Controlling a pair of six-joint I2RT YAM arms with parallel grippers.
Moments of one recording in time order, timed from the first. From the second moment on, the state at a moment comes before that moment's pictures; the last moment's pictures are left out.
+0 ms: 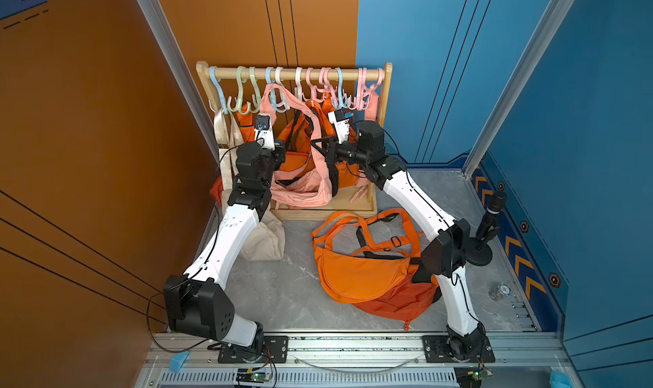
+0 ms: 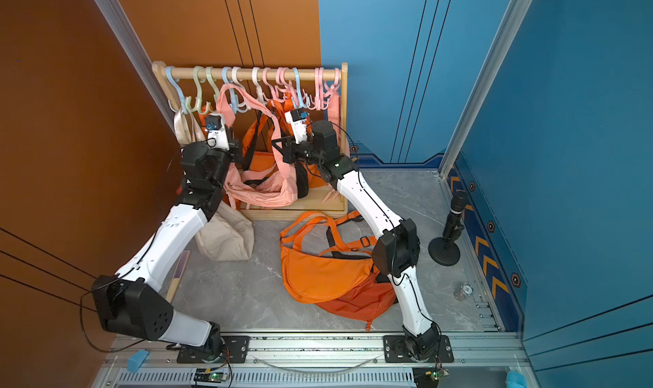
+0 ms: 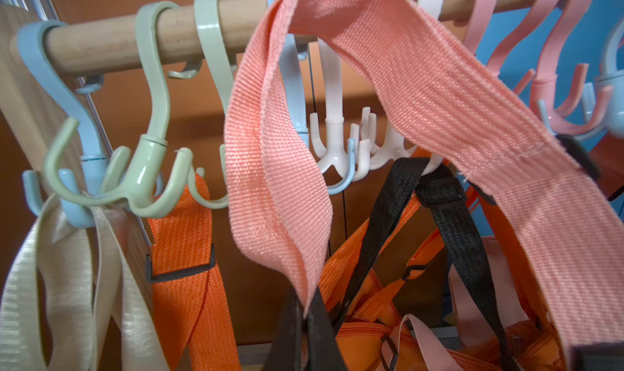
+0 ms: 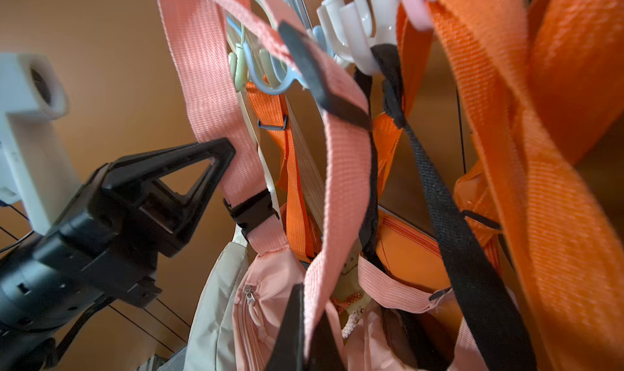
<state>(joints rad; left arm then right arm) -0.18 1.46 1.40 0.21 -0.17 0.13 0.58 2.22 2.37 -0.19 -0.53 0.38</state>
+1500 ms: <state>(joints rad) -0.64 0.64 1.04 -0.18 -0.27 0.25 0.88 1.22 1.36 -0.25 -0.24 0.15</state>
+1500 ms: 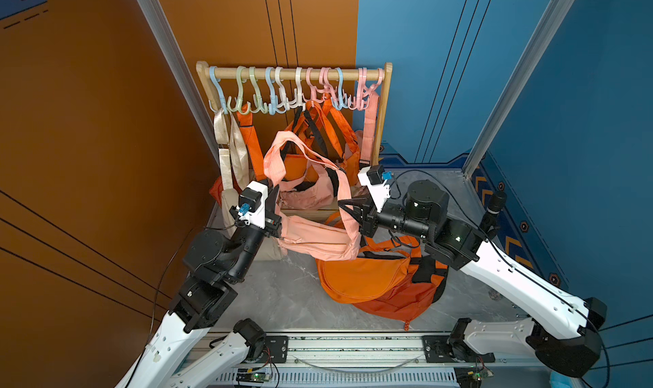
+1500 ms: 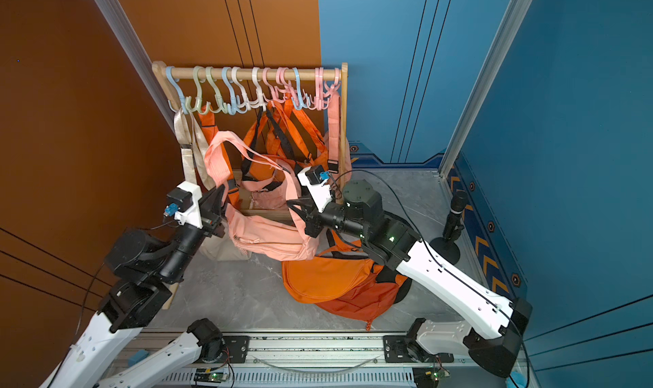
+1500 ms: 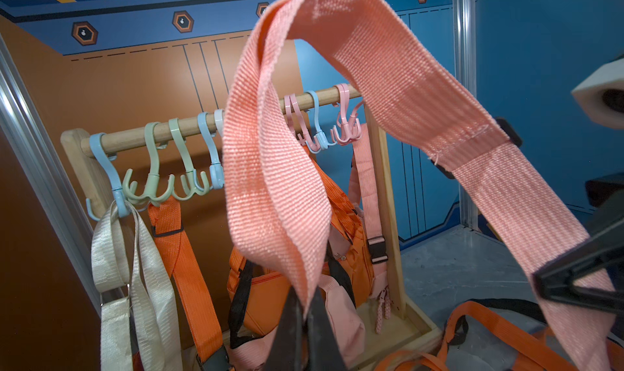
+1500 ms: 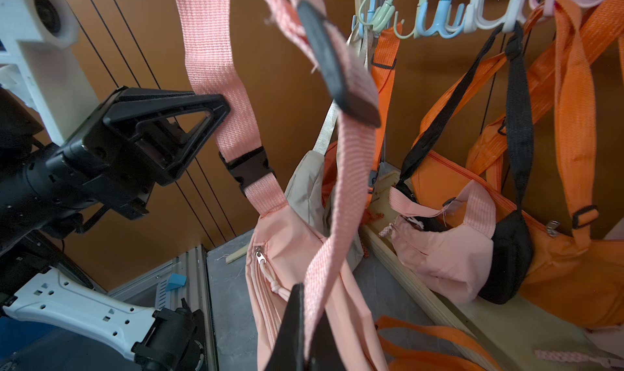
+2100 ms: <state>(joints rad) -0.76 0.54 0.97 -0.40 -0.10 0.07 0.92 0.75 0.97 -0.44 0.04 0.15</state>
